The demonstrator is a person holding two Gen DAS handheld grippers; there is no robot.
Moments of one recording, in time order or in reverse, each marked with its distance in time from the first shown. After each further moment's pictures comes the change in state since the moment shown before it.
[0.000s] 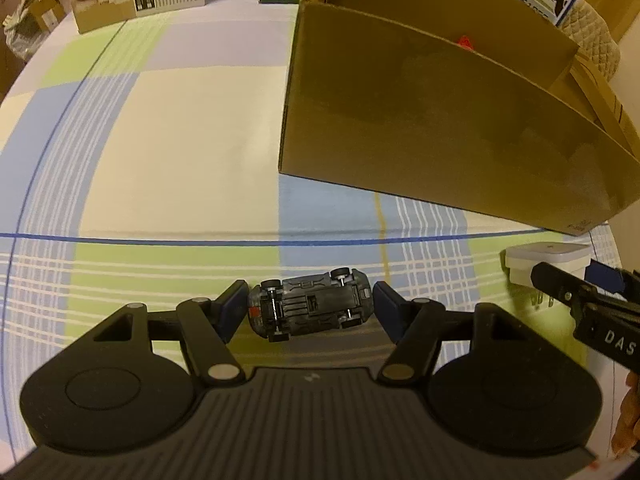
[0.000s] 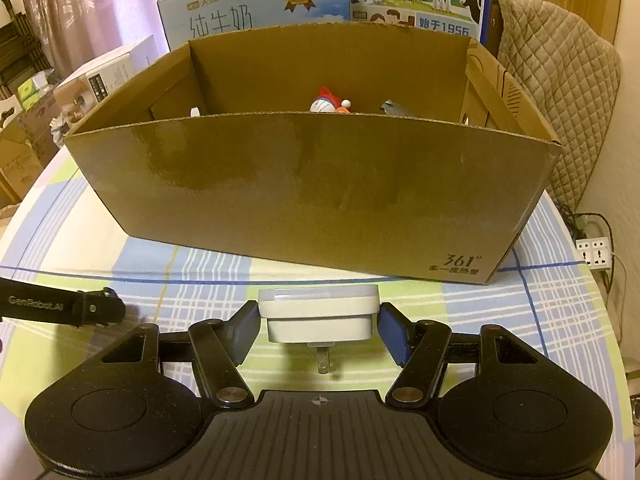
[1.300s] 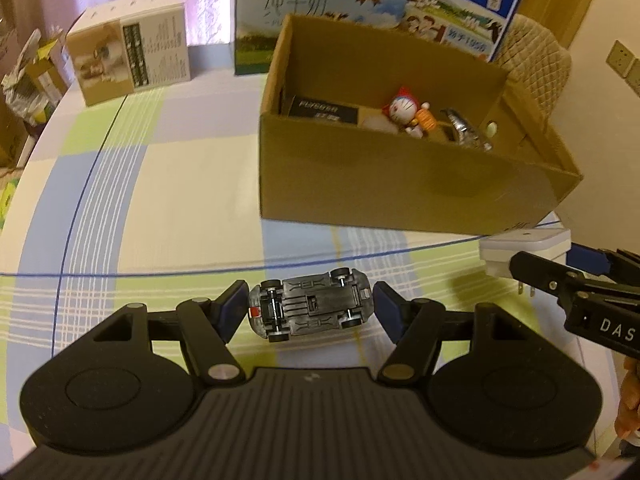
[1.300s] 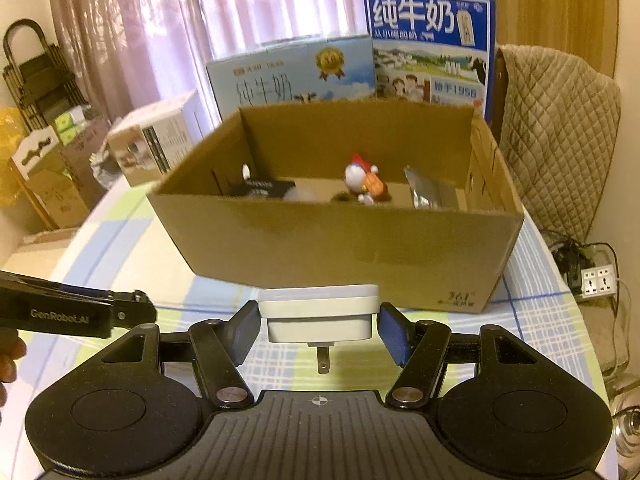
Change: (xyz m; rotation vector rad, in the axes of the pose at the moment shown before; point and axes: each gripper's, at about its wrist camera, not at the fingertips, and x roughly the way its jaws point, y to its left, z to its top) left arm -0.083 -0.016 -0.007 0.092 -0.139 -0.032; right arm -0.084 0.019 0.014 0.000 -0.139 0.090
